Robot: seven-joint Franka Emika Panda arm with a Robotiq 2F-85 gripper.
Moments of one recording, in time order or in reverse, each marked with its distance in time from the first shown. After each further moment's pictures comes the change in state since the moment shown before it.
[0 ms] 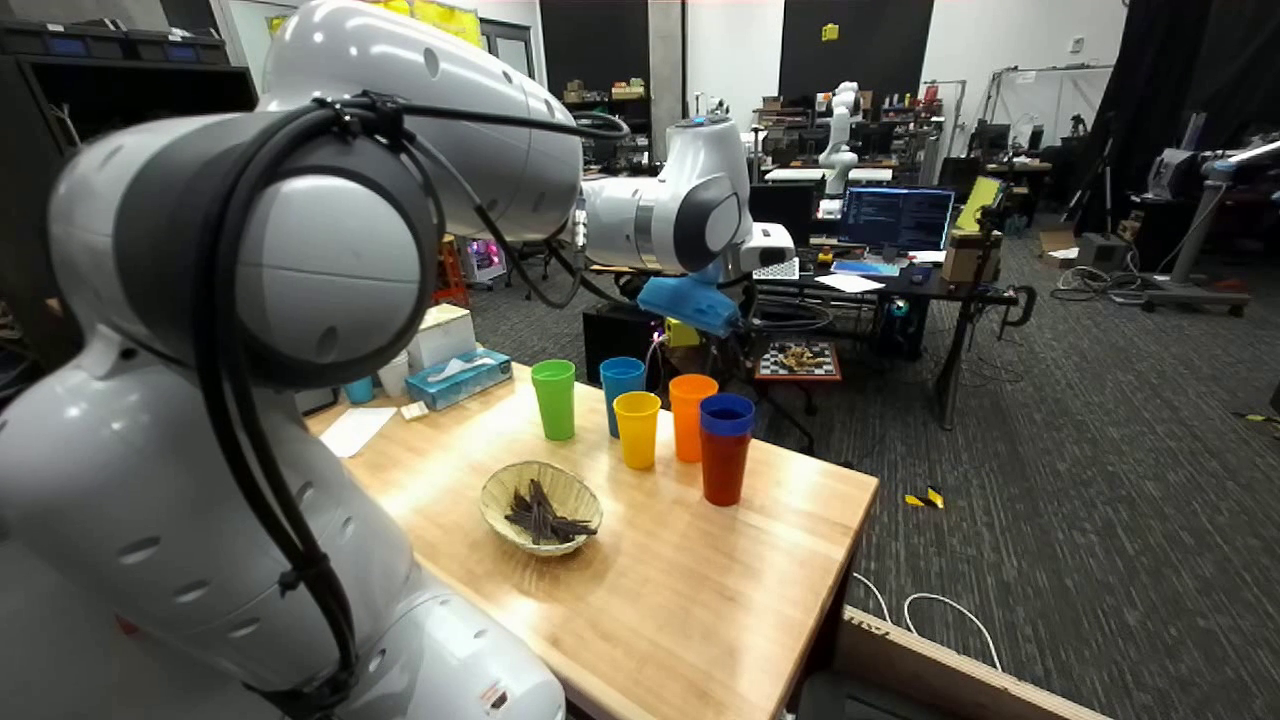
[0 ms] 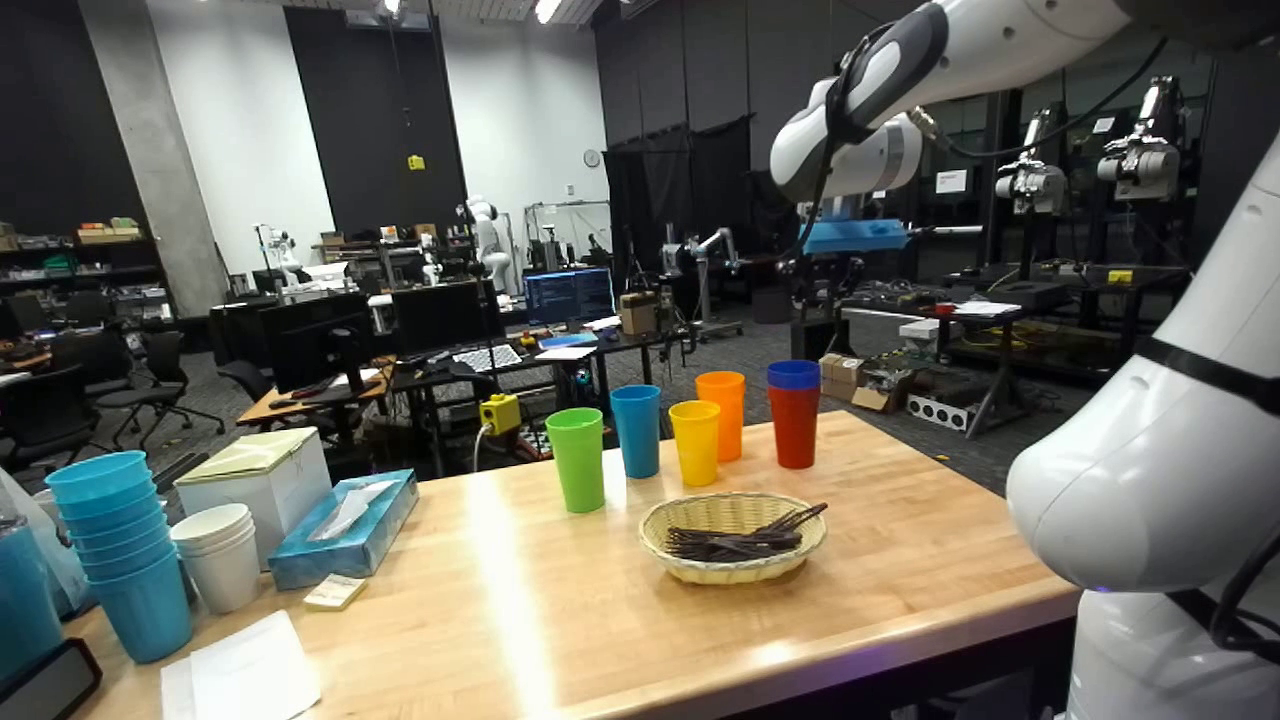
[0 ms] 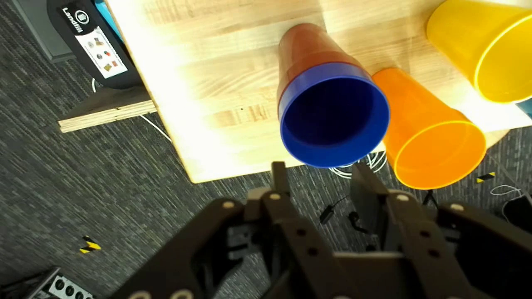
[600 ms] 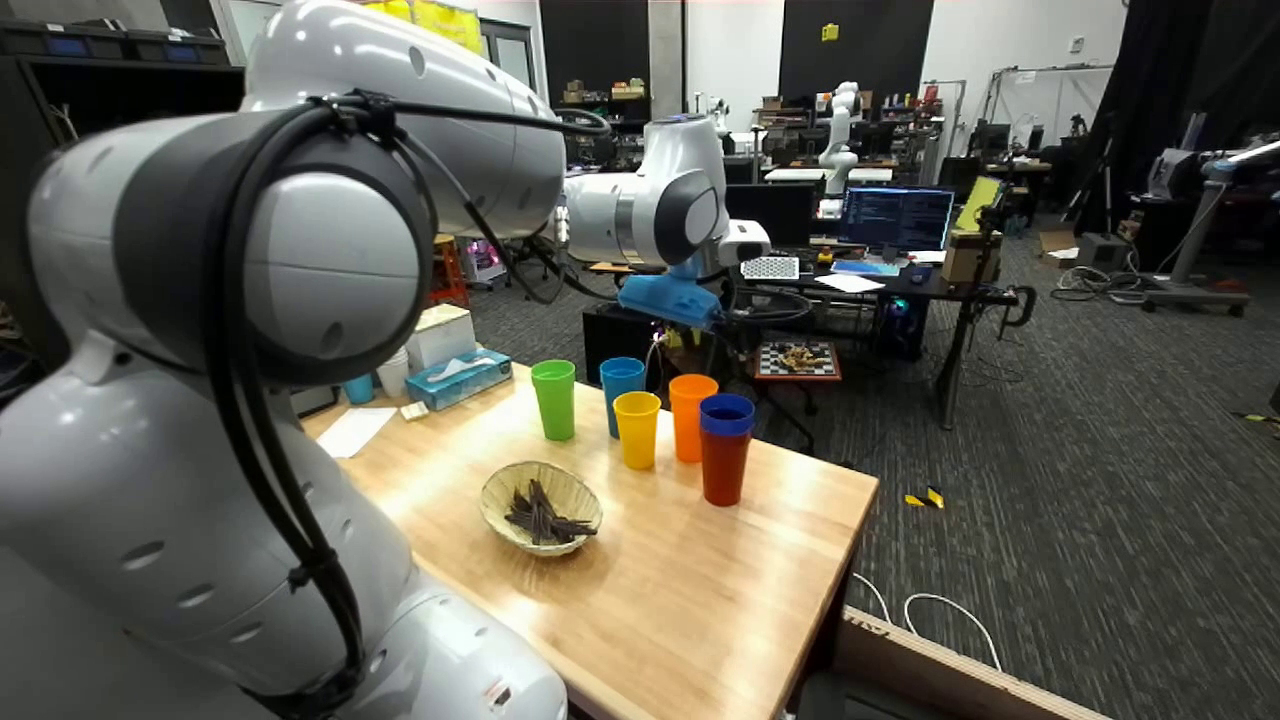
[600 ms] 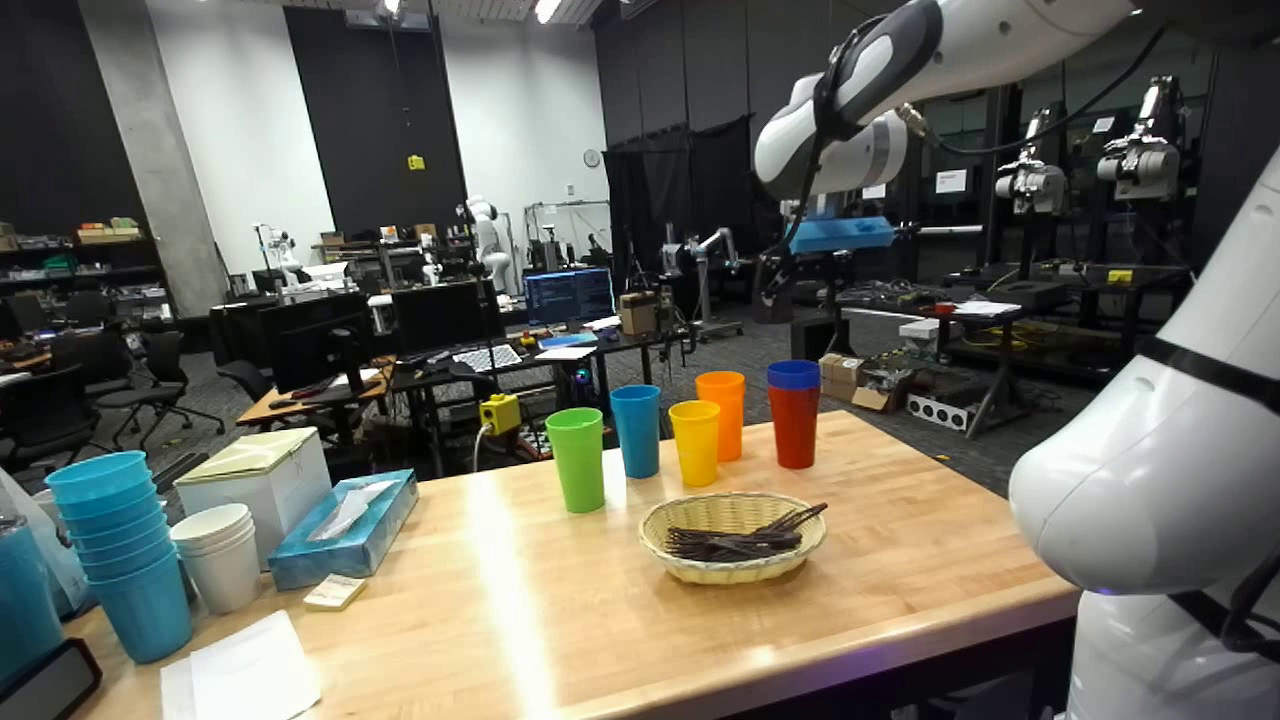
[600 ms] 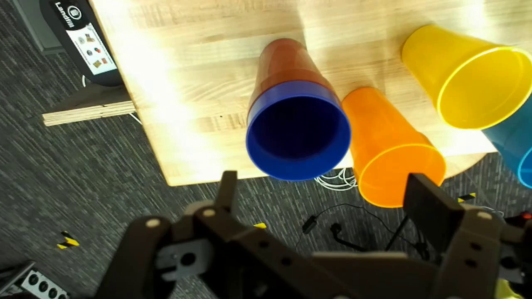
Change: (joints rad) arm 0.030 -0.011 0.031 0.001 0.000 -0.032 -0.017
